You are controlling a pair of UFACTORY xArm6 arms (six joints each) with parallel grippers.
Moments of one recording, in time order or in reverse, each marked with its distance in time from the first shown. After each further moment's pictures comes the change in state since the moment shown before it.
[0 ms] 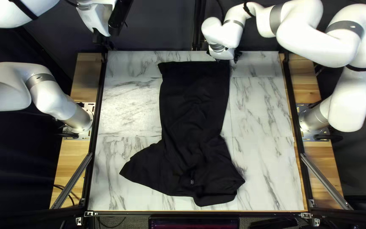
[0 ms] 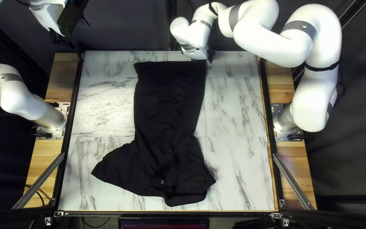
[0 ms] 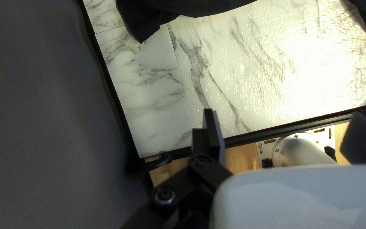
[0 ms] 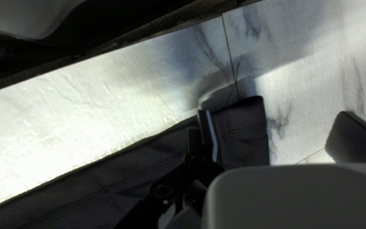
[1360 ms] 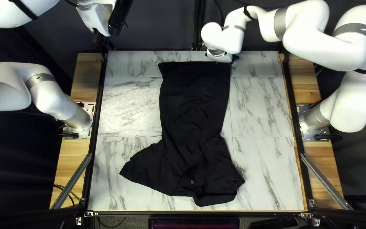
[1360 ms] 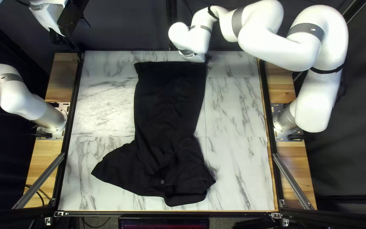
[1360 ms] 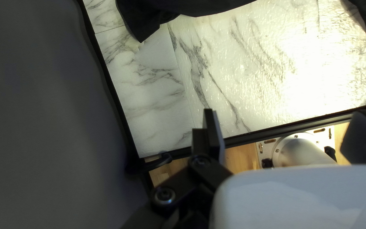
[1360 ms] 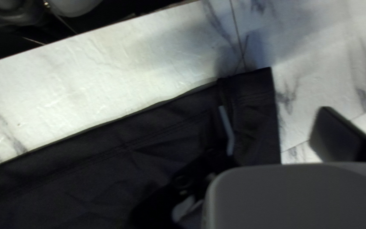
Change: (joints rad) left arm 0.000 0.000 0.000 0.000 0.000 0.000; right arm 0.075 -0.144 0.195 -0.126 -0.201 0.136
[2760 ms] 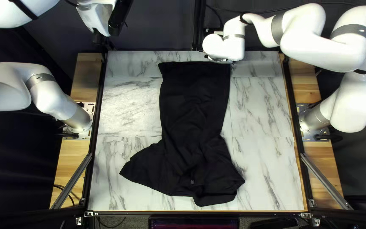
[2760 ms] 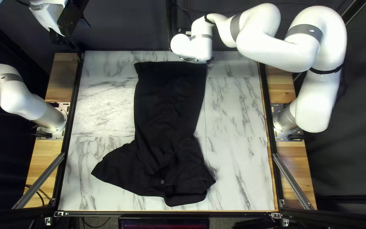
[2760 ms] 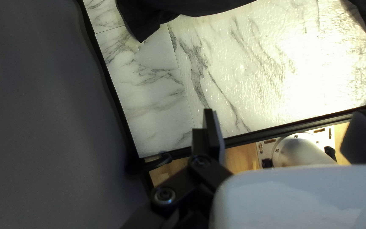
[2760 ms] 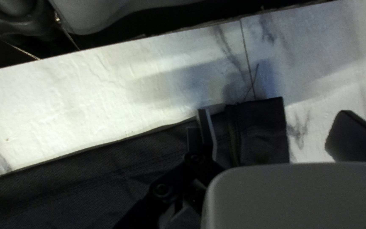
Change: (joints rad) left arm 0.000 0.000 0.000 0.000 0.000 0.000; right arm 0.001 0.070 -0.041 -0.132 0.058 0.078
